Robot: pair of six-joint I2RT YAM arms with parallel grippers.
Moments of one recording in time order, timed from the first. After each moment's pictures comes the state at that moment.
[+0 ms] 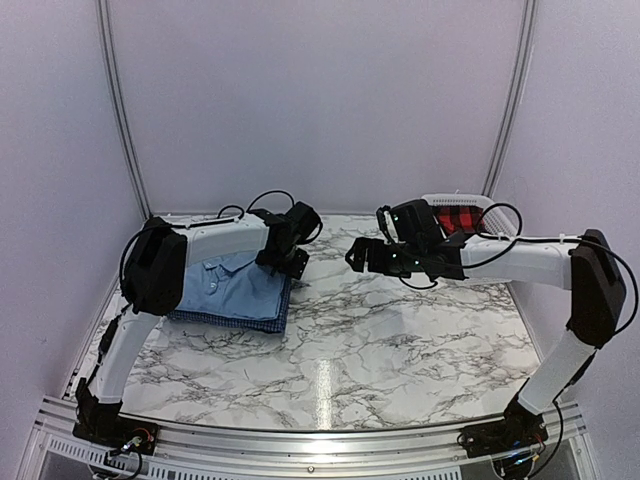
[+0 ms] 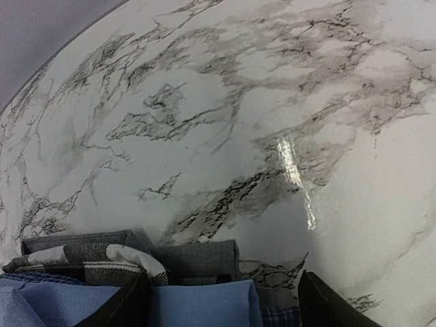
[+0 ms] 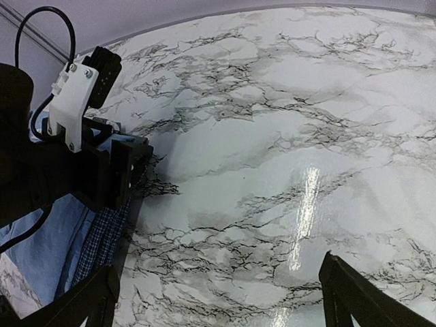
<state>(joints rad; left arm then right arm) -0.73 2.44 2.09 -0.76 -0.46 -0.28 0.65 1.63 1.11 -0.14 0.04 0.55</state>
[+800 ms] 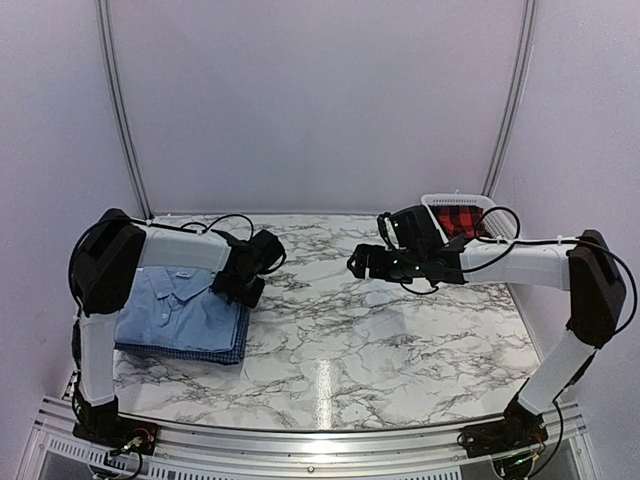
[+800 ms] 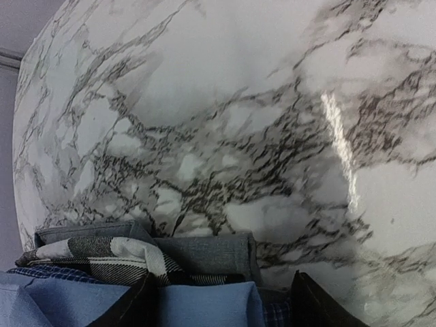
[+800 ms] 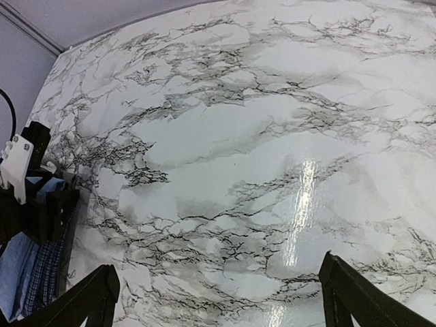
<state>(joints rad) -0.71 2.11 1.47 -0.67 -0.57 -0.33 0.65 1.63 1.08 -0.13 0.04 0.55</state>
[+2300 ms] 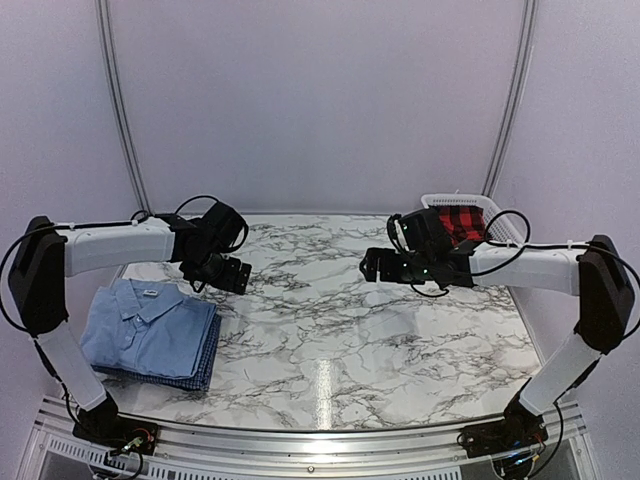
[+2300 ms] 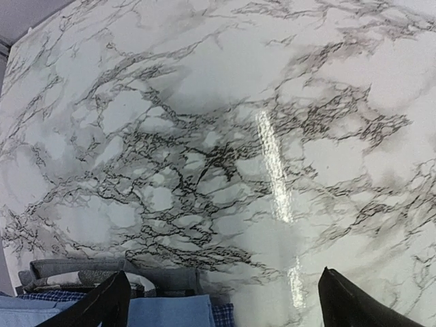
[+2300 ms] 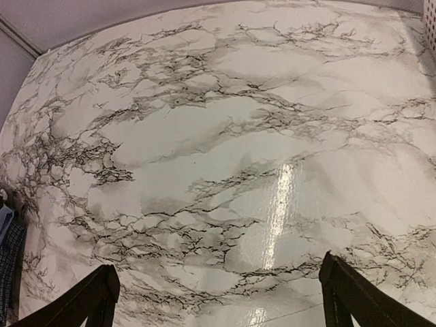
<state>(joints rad) -0.64 1.72 1.23 -0.65 -0.34 -0.33 0.63 1.58 1.02 -0.15 0.10 0.50</state>
